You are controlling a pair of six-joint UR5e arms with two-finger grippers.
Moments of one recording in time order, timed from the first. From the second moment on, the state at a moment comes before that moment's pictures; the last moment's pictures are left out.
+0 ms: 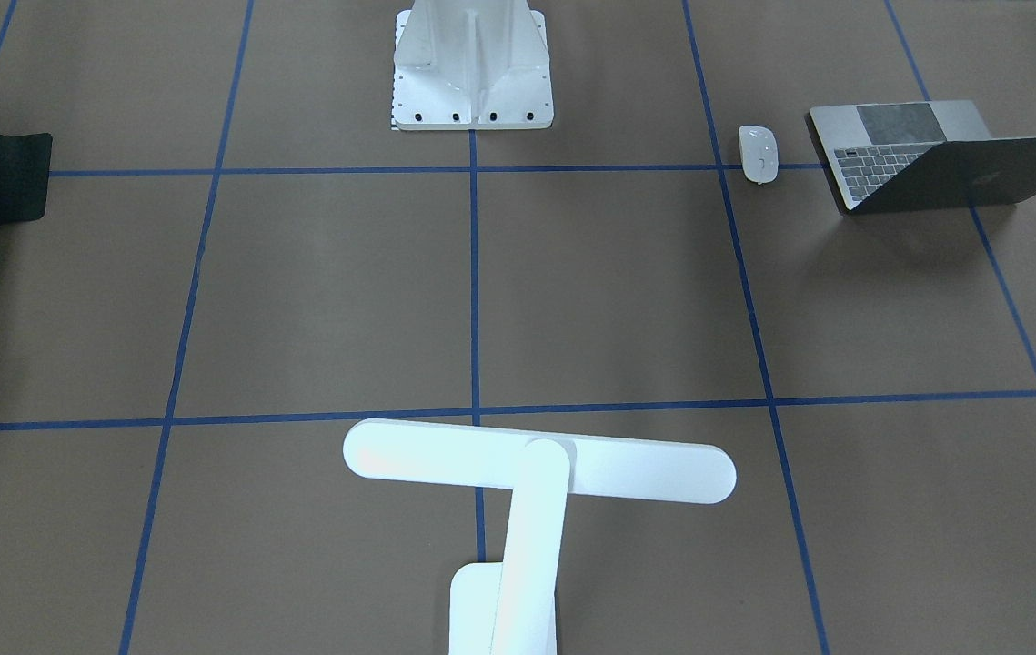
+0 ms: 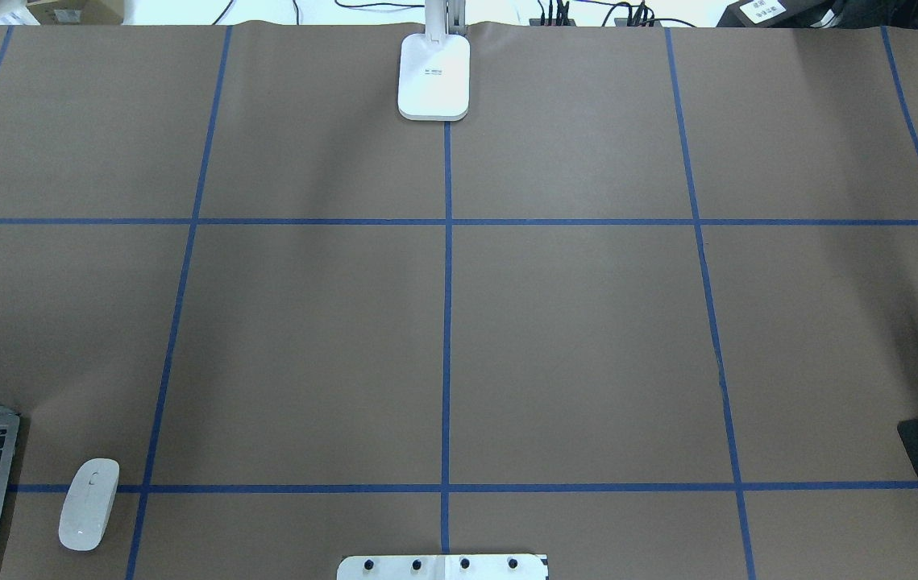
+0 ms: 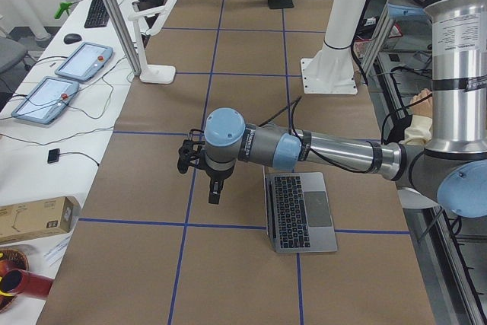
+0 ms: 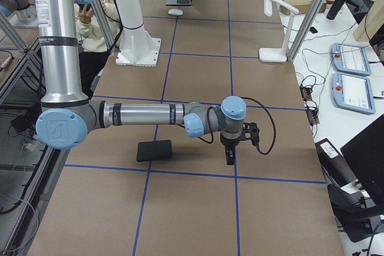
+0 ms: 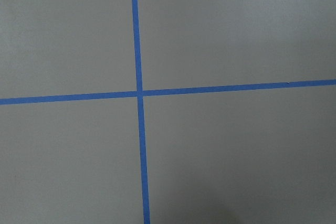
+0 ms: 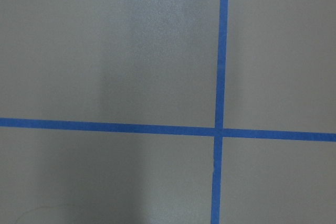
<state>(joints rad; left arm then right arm) -1.58 -1.45 -1.84 -1.65 -2.43 -0.09 1.38 -1.53 1.54 -1.31 2.26 0.27</state>
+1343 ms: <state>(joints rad) -1.58 -1.33 -1.95 -1.64 -2.49 -0.97 1.29 -1.52 1.55 -1.35 2.20 0.33</state>
